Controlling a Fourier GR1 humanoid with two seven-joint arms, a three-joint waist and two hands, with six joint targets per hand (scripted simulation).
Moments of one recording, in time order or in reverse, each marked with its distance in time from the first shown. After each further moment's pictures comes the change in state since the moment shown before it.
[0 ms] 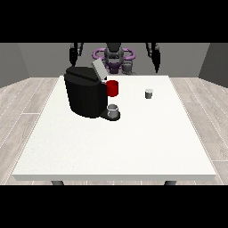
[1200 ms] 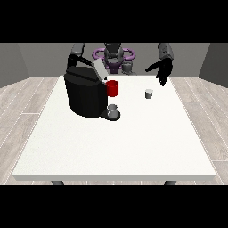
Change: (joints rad) left arm -0.258 0.373 0.031 0.260 -0.242 -0.268 -0.143; right arm -0.115 0.057 0.014 0.046 0.153 -0.165 0.024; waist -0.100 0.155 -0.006
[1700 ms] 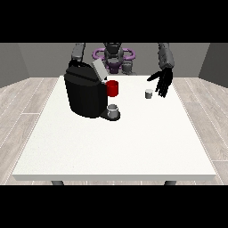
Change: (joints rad) left arm -0.132 0.018 -0.026 0.228 -0.146 0.014 -0.056; right arm -0.075 0.012 -0.012 0.063 -0.005 -0.005 0.040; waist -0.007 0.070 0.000
